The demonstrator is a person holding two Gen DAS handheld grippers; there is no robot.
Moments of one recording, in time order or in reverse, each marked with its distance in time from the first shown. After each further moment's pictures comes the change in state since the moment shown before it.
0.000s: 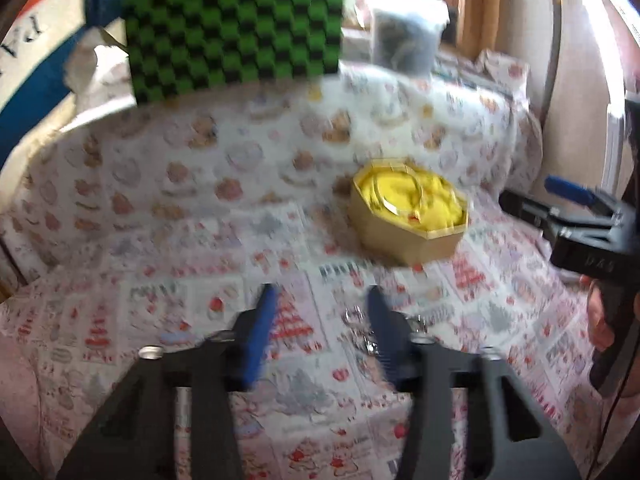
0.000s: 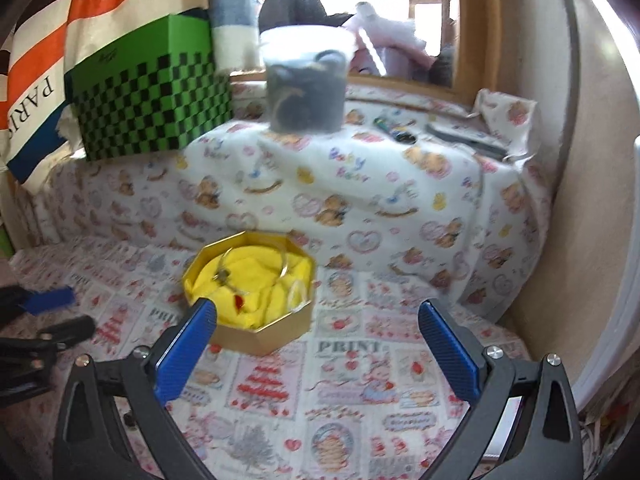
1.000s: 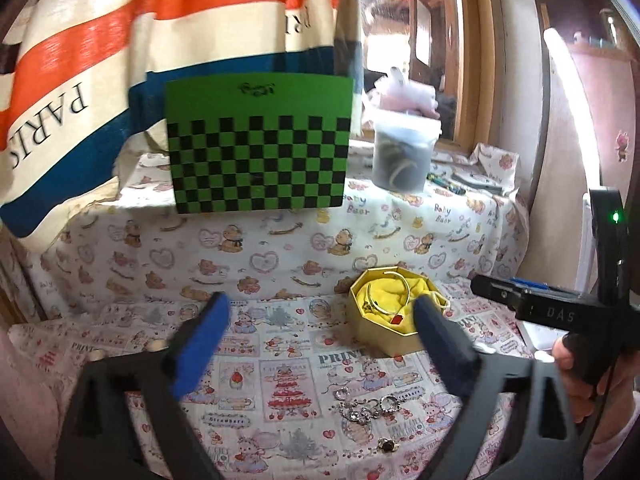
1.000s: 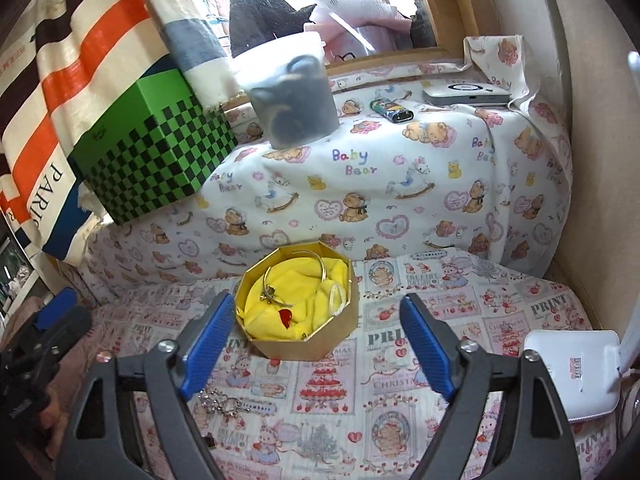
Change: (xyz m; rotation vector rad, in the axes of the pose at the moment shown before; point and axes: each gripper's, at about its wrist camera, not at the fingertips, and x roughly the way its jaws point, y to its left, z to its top) left arm -0.068 0.004 0.027 -0.071 -0.328 0.026; right arm -0.006 -0.021 0.008 0.257 0.022 0.174
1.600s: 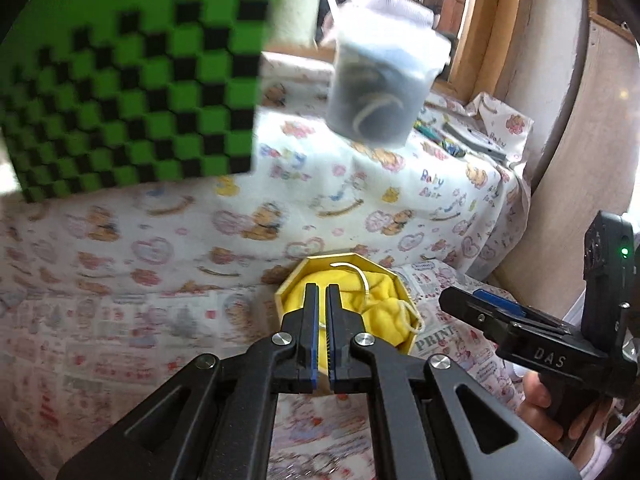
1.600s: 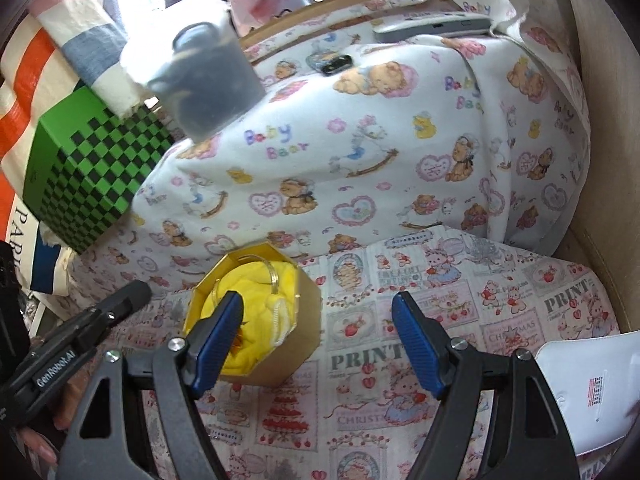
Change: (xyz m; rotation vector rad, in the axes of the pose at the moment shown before) left arm 0.114 -0.042 0.035 -0.030 0.289 -0.136; right arm 0.054 -0.048 0.021 0.151 0.145 0.024
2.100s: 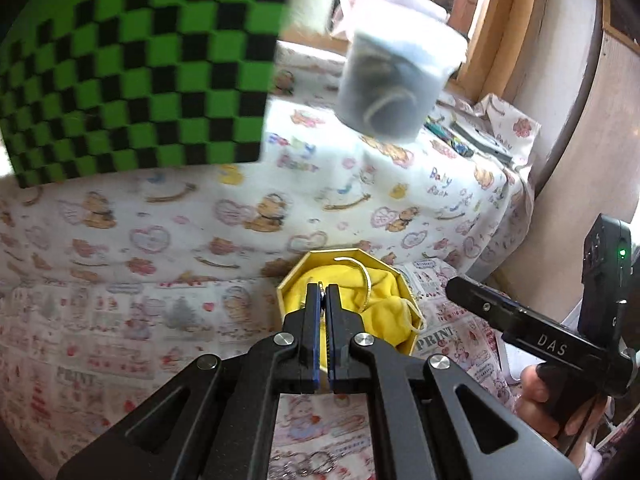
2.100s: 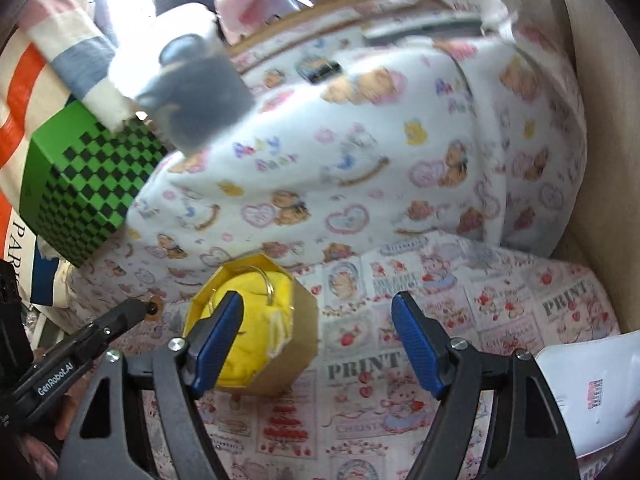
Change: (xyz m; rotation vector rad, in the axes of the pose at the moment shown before) left arm 0.018 0.000 0.000 -0.045 0.053 -0.028; right arm 0.003 -0.013 0.006 0.052 0.001 -0.005
